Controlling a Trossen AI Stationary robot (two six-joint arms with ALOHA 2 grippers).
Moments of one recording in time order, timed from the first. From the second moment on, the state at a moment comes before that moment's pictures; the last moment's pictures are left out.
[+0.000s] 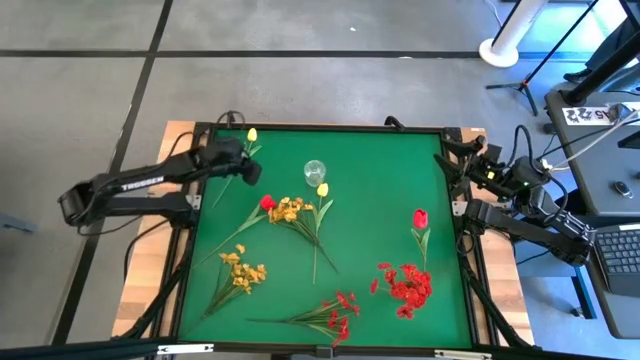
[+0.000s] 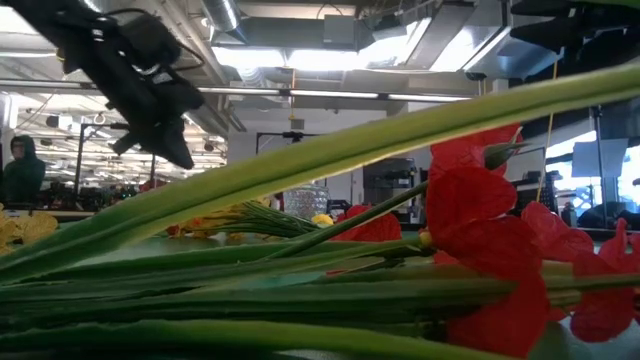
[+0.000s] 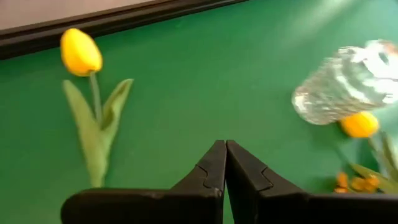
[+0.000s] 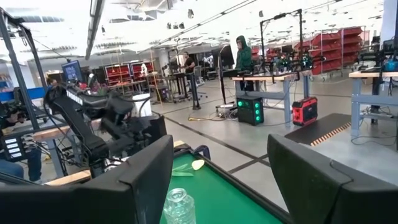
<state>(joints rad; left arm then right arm) 0.59 0.93 0.50 -0.35 -0.15 -0.49 -0.43 0.15 0.52 -0.20 0.06 0.12</state>
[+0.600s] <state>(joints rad) 0.79 1.28 0.72 -0.75 -0.15 -0.46 -0.43 0.15 0.52 -0.19 0.03 0.09</state>
